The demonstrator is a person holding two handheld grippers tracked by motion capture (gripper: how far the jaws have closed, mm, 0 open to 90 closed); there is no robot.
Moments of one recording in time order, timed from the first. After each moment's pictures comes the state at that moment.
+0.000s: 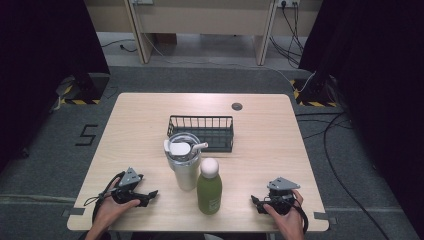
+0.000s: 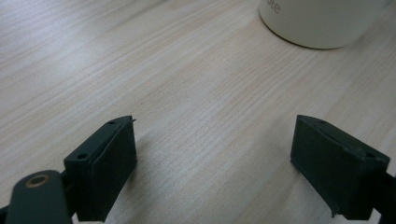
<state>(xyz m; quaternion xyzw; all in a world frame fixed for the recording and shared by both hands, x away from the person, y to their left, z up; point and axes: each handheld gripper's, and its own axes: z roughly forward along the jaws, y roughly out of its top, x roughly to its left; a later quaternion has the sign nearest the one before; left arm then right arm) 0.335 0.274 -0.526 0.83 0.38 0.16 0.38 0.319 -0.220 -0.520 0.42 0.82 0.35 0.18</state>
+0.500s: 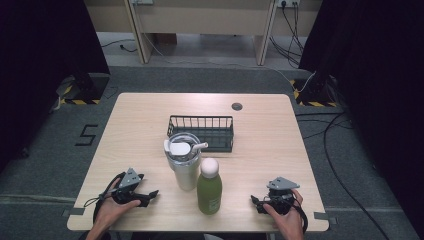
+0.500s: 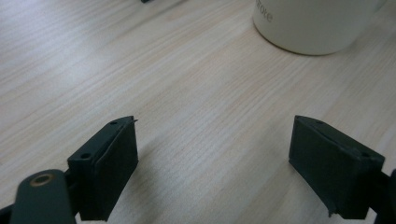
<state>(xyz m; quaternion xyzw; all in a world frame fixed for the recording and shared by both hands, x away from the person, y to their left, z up) 0.332 0.272 -0.524 0.82 0.37 0.18 0.39 0.320 -0.220 -0.520 0.42 0.82 0.35 0.18</state>
